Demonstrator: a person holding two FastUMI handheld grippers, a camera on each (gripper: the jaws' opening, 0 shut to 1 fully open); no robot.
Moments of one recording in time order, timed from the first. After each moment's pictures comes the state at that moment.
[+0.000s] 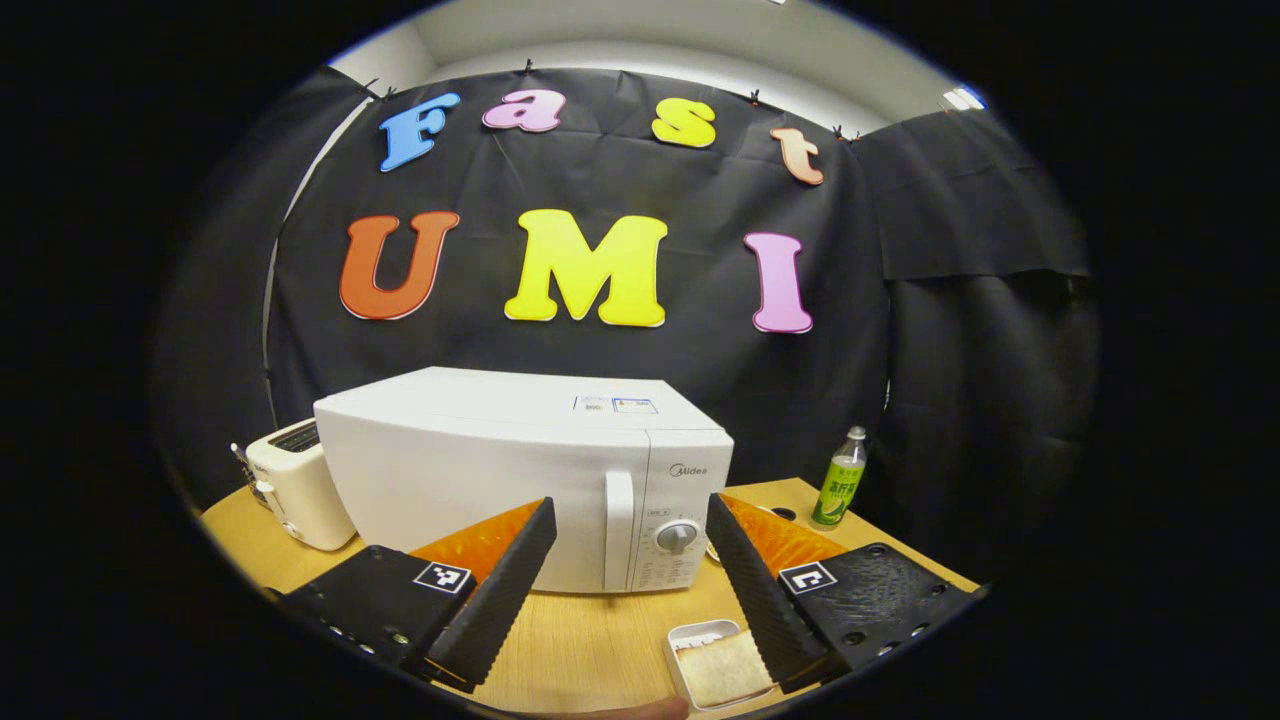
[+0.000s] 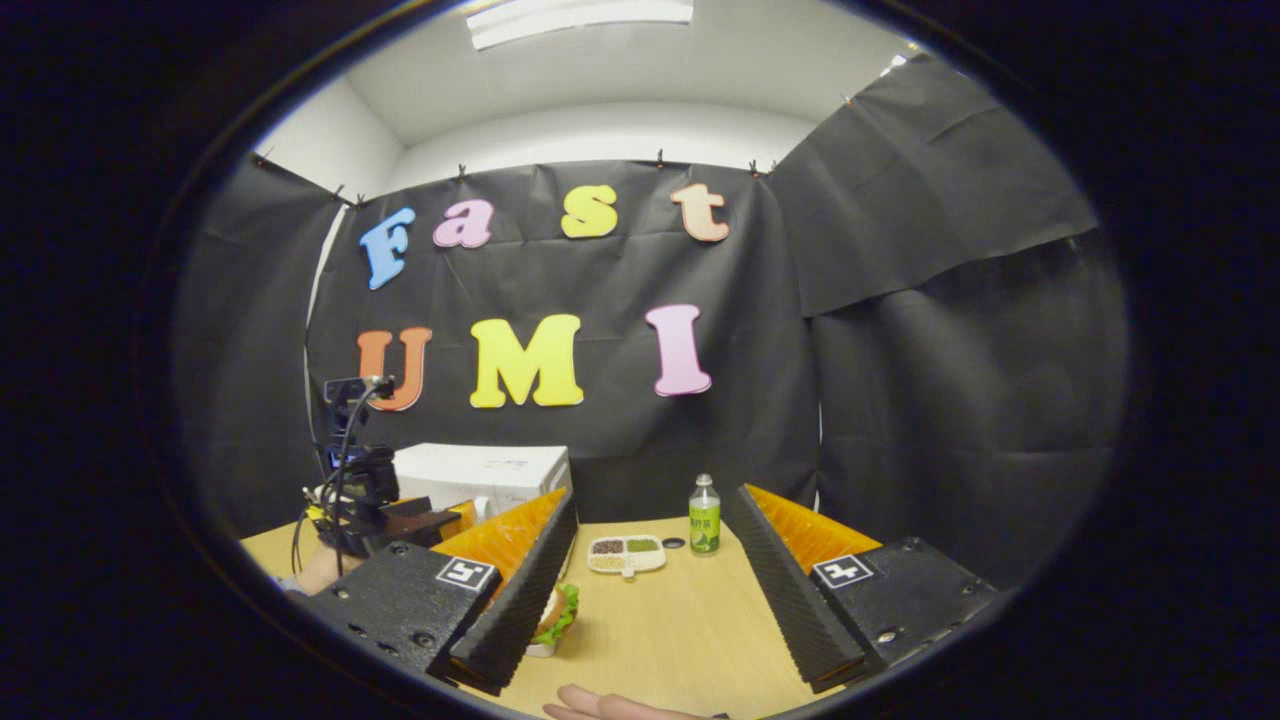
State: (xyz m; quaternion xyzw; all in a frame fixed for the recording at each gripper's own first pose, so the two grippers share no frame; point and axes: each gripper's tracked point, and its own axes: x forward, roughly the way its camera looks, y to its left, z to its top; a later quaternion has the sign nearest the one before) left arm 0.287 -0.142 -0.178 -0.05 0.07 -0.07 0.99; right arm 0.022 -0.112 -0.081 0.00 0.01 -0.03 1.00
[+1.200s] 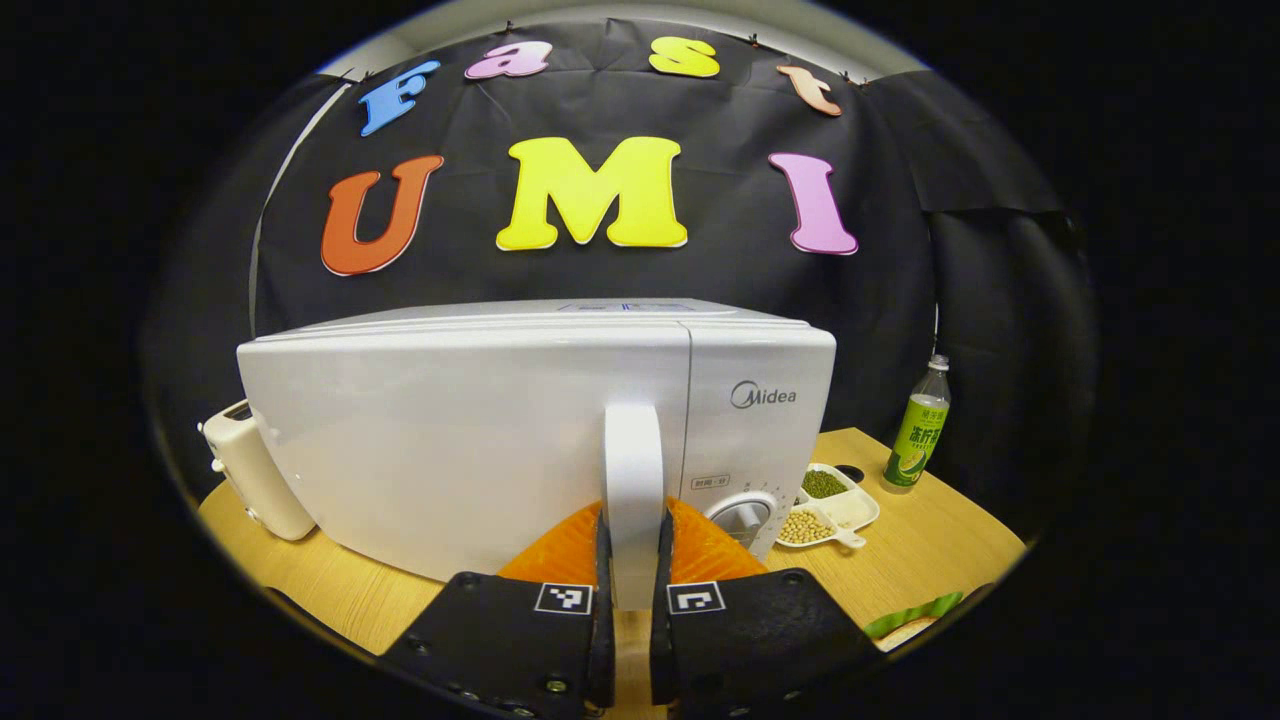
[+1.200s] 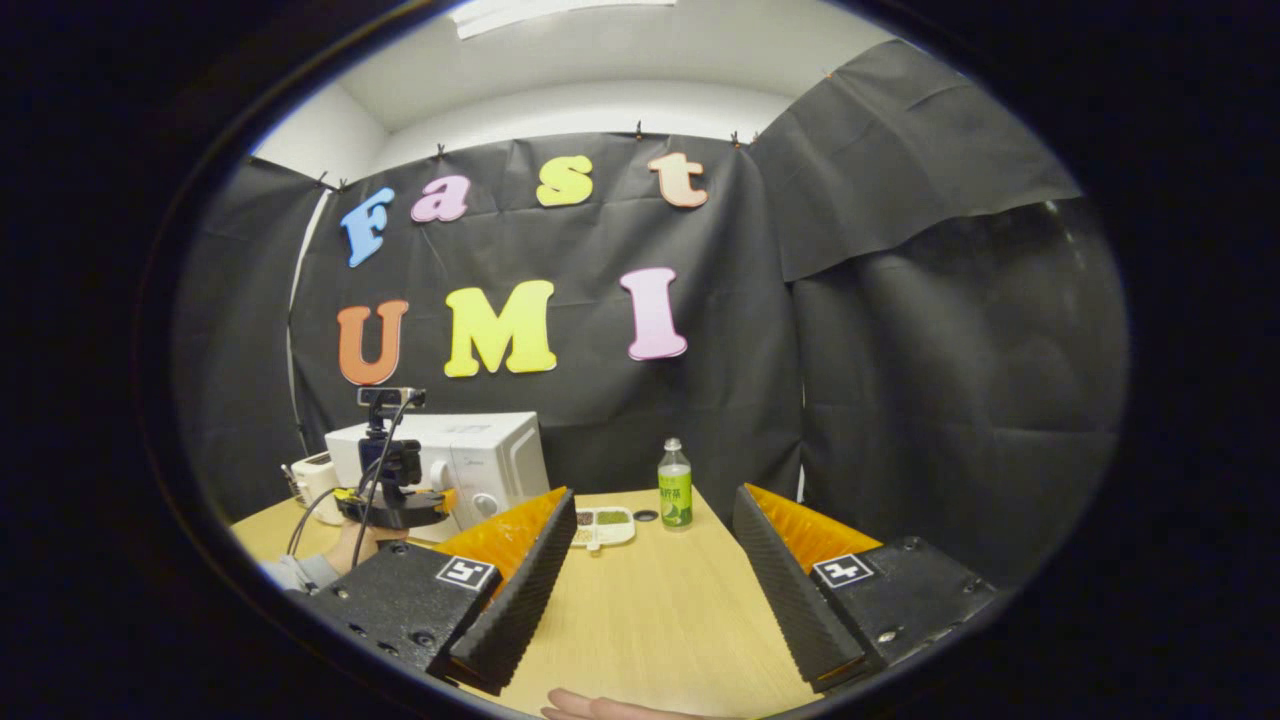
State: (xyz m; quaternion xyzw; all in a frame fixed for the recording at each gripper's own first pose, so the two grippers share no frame) left arm 0.360 -0.155 -0.258 -0.04 0.13 -0.06 0.99; right arm 0.024 -0.160 -0.117 0.00 0.04 -0.05 1.00
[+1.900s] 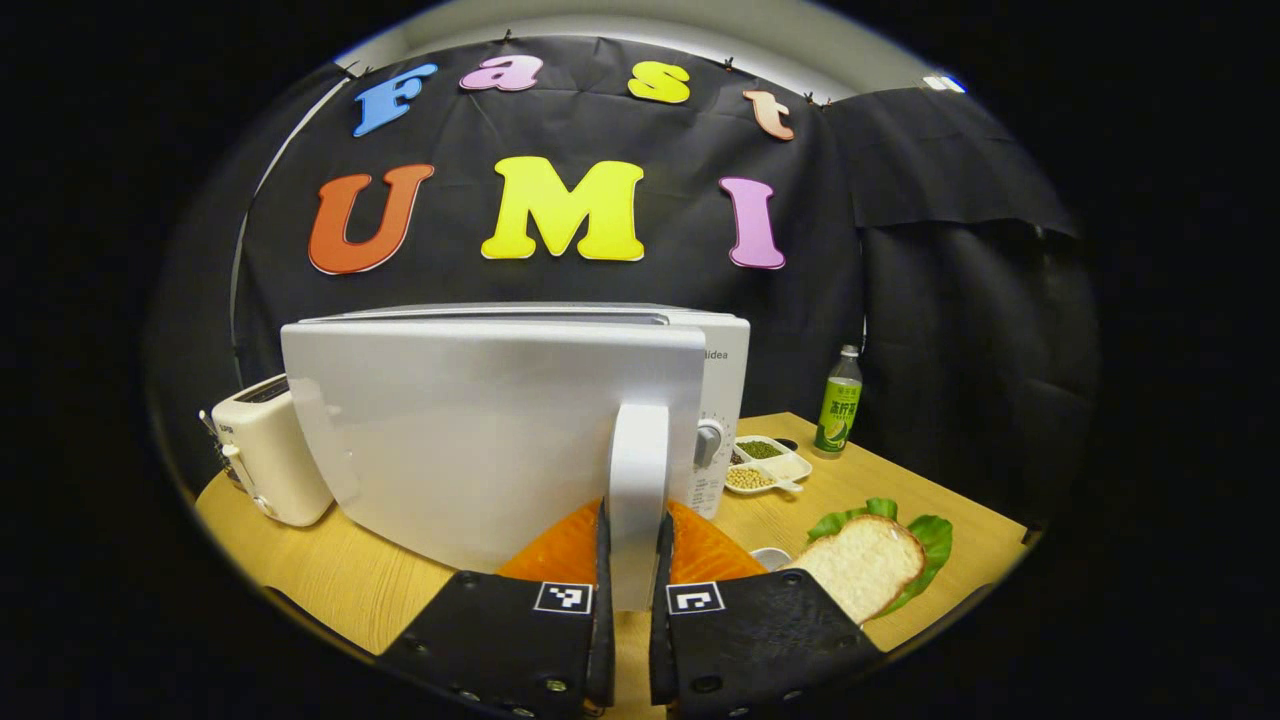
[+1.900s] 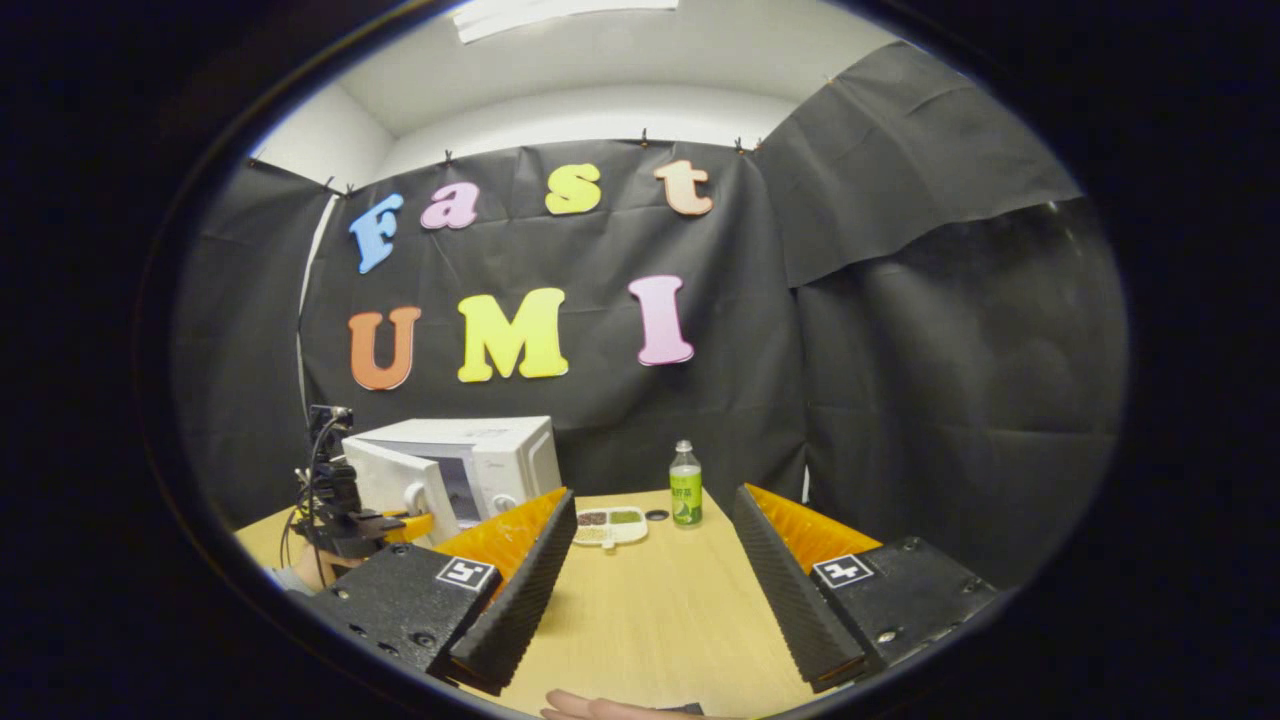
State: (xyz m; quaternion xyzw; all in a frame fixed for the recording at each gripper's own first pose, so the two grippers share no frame) left arm 0.244 -0.118 -0.258 -0.04 0.10 -0.15 0.98; right arm 0.002 -0.132 -0.113 0.00 0.04 -0.04 1.00
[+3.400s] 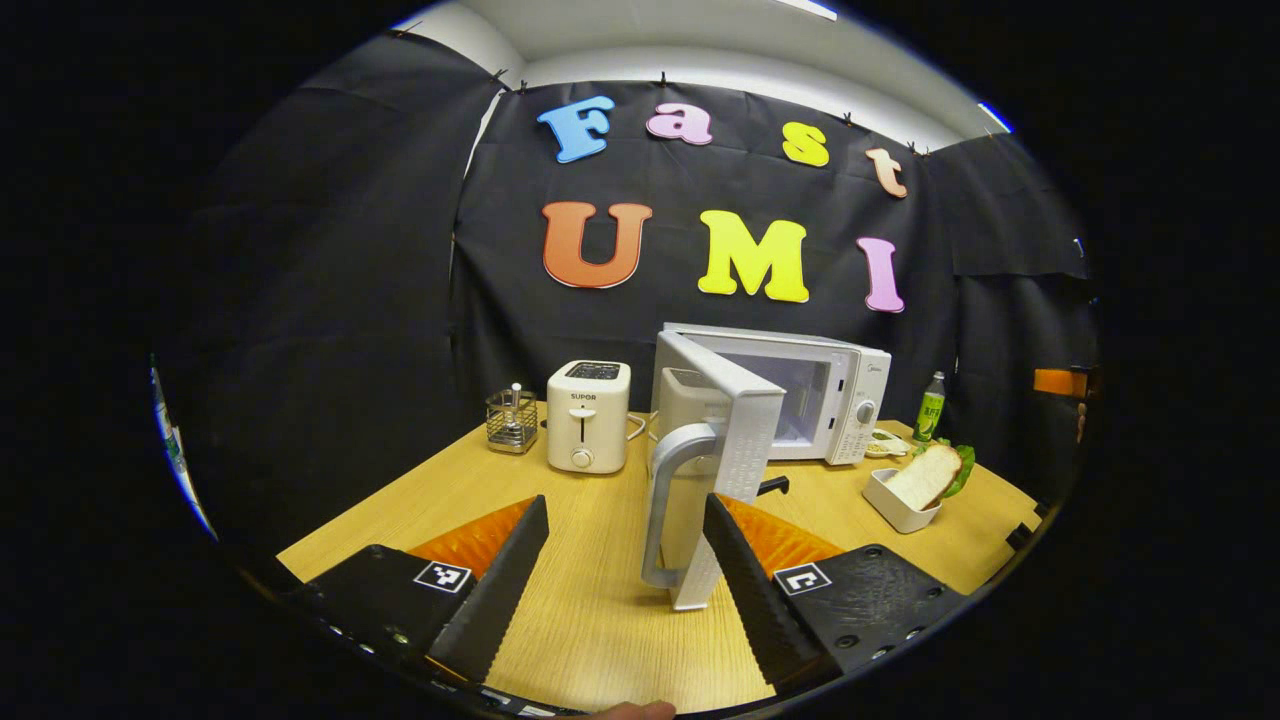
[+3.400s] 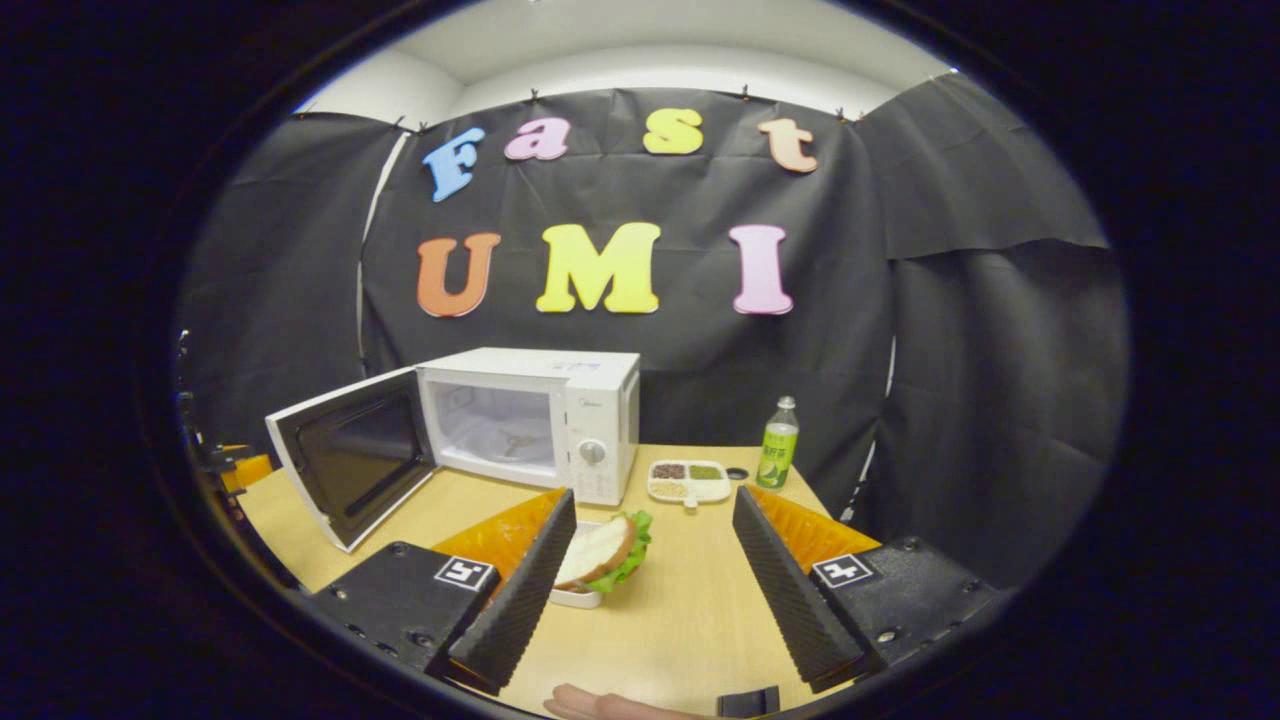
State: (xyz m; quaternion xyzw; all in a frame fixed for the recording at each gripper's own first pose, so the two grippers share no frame) left arm 0.008 0.182 -0.240 -0.06 0.09 0.04 0.99; right arm 0.036 -0.013 -0.173 -0.06 0.15 0.07 0.98
